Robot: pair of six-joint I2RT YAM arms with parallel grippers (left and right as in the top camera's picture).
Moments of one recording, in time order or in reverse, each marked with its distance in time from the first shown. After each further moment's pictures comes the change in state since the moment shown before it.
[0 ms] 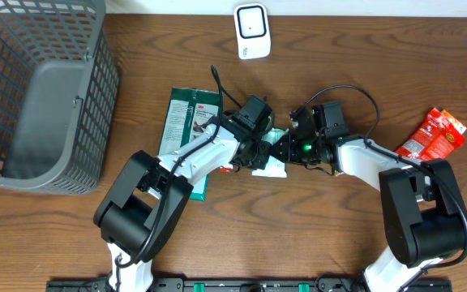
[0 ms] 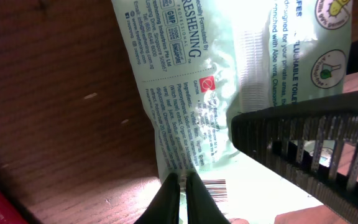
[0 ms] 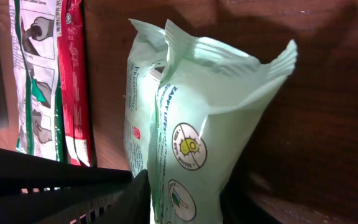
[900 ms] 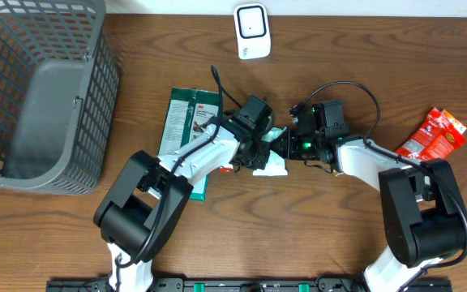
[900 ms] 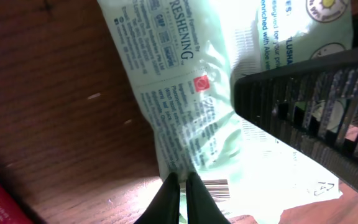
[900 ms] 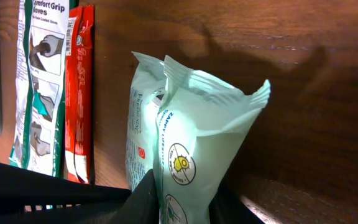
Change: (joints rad) left arm 0.000 -0.003 0.000 -0.002 -0.012 0.000; right arm 0.002 0.000 -0.002 0.071 0.025 -0.026
